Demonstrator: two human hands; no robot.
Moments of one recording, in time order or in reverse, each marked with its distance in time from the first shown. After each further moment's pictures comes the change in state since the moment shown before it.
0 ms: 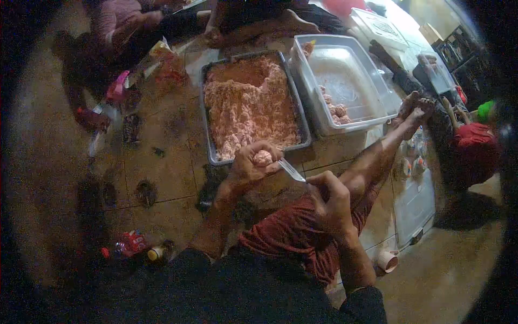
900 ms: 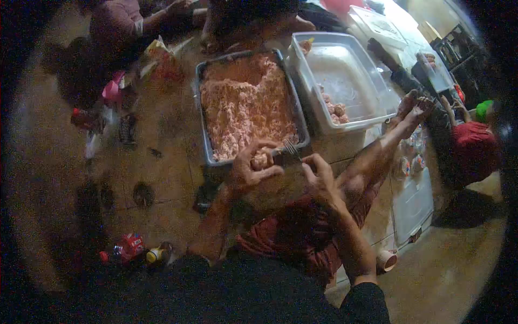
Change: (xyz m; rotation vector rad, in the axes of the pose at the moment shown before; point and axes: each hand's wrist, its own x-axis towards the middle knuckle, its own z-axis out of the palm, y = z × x) left_hand -0.006 -0.004 0.000 0.182 0.032 -0.030; right_hand 0.040 0.090 0.042 0.027 -0.080 0.194
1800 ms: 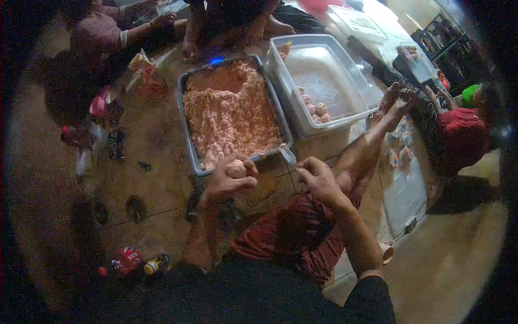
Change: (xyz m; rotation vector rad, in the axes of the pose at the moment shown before) left_hand -0.010 -0.012 -0.017 -0.364 -0.116 -0.126; right_hand -0.001 0.015 -0.037 0.125 -0.167 0.125
